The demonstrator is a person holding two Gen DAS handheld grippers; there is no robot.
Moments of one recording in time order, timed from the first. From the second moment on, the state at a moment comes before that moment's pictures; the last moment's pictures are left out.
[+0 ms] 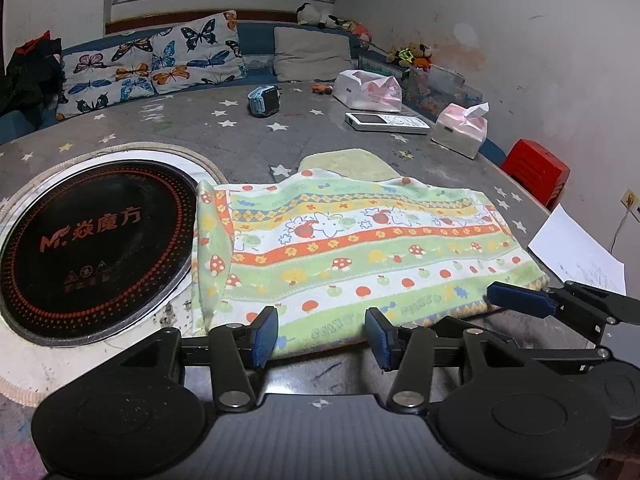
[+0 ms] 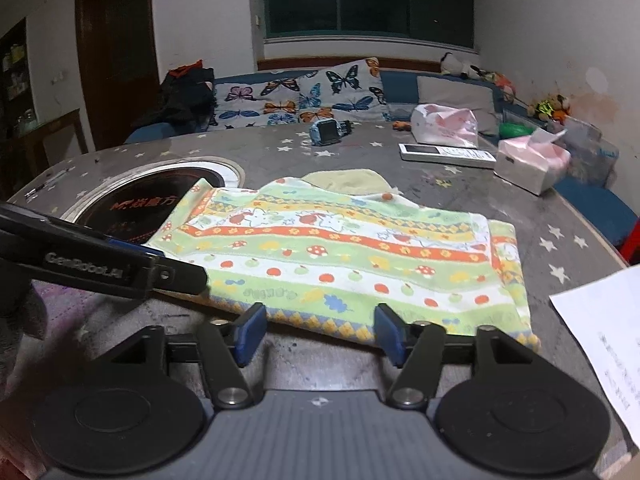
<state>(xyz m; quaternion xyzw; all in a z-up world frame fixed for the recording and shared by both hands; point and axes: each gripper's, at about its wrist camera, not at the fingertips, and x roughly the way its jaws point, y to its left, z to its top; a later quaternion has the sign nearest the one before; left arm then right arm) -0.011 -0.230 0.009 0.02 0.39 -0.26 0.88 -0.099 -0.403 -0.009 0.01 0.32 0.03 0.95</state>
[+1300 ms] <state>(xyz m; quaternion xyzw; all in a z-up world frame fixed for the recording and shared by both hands) -0.058 -0.204 0.004 0.04 0.38 -0.21 0.90 -0.125 -0.387 -0.017 0.02 0.35 -0.01 0.94</state>
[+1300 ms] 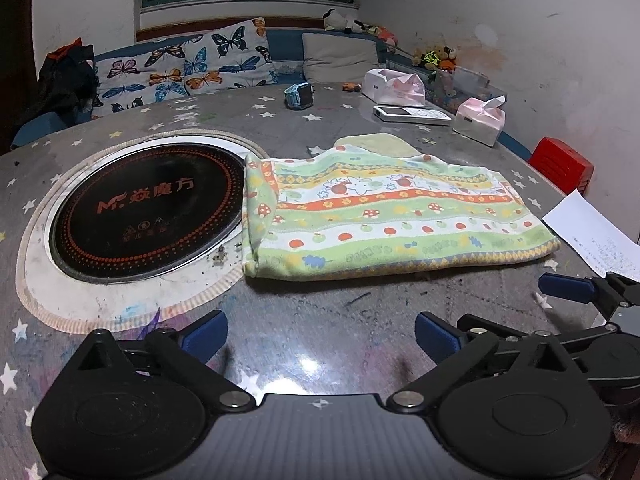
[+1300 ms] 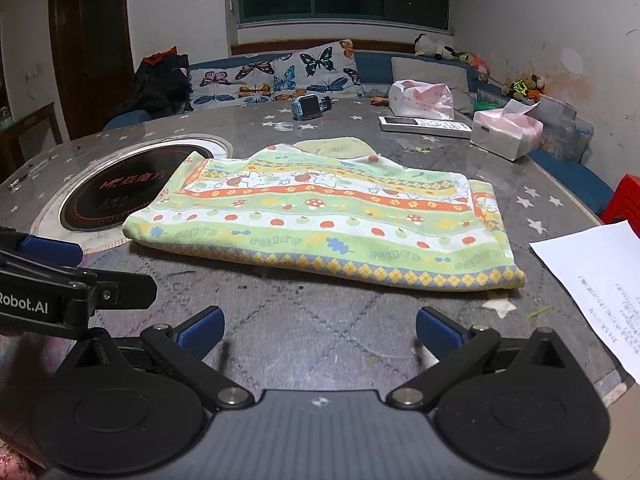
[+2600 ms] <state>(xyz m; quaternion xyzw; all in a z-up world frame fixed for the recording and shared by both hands) -0.069 -0.202 0.003 0.04 0.38 -0.20 0.90 -0.134 -0.385 -0.020 0.03 0.35 -0.02 0.94</state>
